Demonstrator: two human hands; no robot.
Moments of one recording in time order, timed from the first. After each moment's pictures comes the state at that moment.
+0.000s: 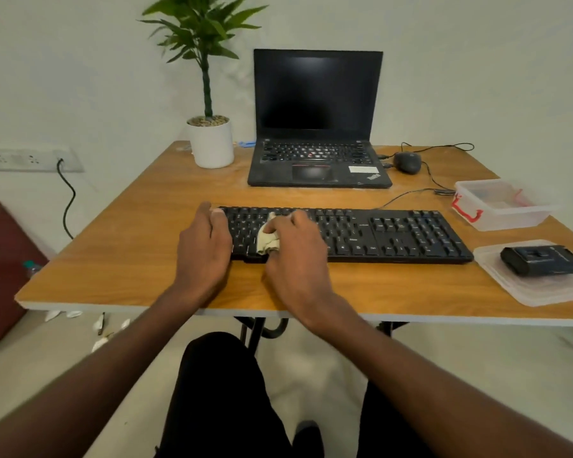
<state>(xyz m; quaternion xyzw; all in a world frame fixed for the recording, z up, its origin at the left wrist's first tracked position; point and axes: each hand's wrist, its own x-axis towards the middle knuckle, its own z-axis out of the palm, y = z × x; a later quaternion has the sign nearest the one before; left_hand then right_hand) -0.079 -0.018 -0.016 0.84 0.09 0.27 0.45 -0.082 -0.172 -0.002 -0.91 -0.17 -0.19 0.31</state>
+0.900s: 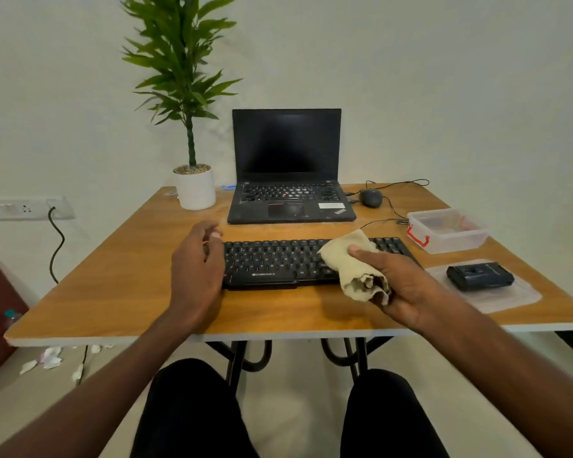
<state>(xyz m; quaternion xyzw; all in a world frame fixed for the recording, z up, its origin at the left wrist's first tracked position) -0.092 -0.049 0.017 0.83 0.03 0.35 0.44 -0.096 -0.338 0.055 -0.54 0.12 0.12 0.83</state>
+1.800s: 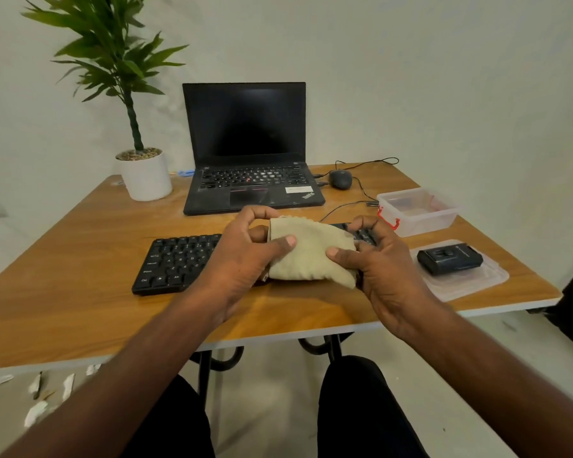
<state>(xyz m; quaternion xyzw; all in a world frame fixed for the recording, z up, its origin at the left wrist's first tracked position) -0.085 -0.160 0.054 0.71 -0.03 -0.01 0.71 -0.093 -0.361 0.040 -0.61 0.01 -0.03 0.79</state>
